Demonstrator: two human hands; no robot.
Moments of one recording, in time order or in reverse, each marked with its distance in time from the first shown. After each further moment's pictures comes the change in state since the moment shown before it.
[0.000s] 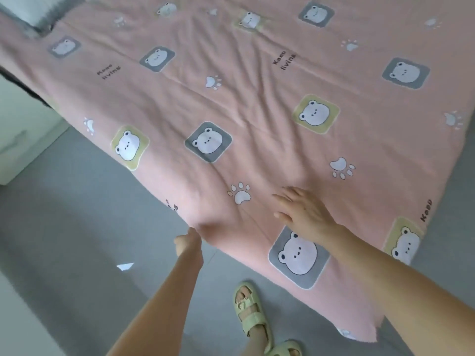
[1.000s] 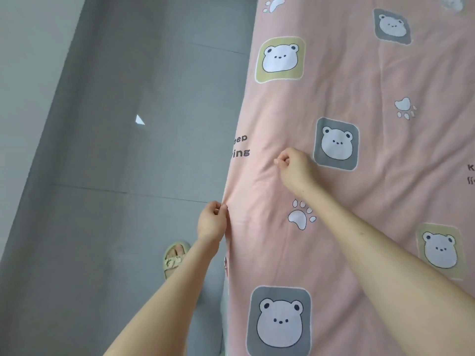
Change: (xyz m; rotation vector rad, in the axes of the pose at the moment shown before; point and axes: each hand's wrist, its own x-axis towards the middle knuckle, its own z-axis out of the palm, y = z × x) left_hand 0.017 -0.070 0.056 -0.472 0.118 -0.050; right_hand 0.202 -0.119 0.046 0.157 -0.465 -0.163
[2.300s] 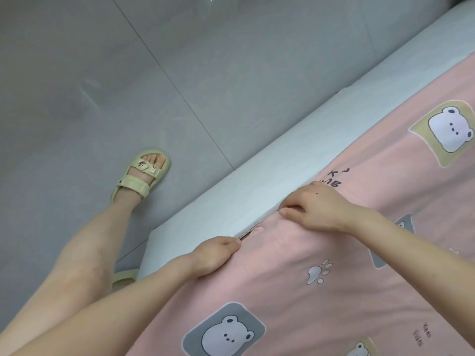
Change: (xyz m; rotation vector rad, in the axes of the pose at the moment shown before) left_hand -0.047 -0.081 0.012 -0.409 -0.636 -0.298; right_hand 0.043 -0.071 0.049 -1.165 -1.002 -0.853
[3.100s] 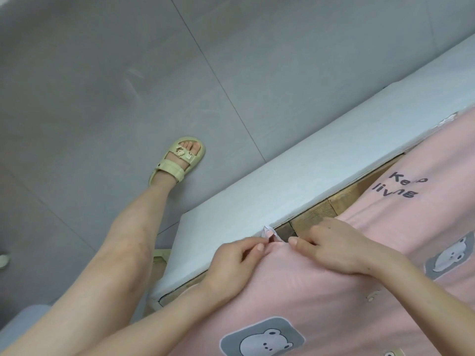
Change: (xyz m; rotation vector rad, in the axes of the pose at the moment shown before) left_hand -0.062 -0.019 0.030 -0.027 0.460 0.267; right_hand -0.021 -0.074 0.018 0.026 -0.231 -0.058
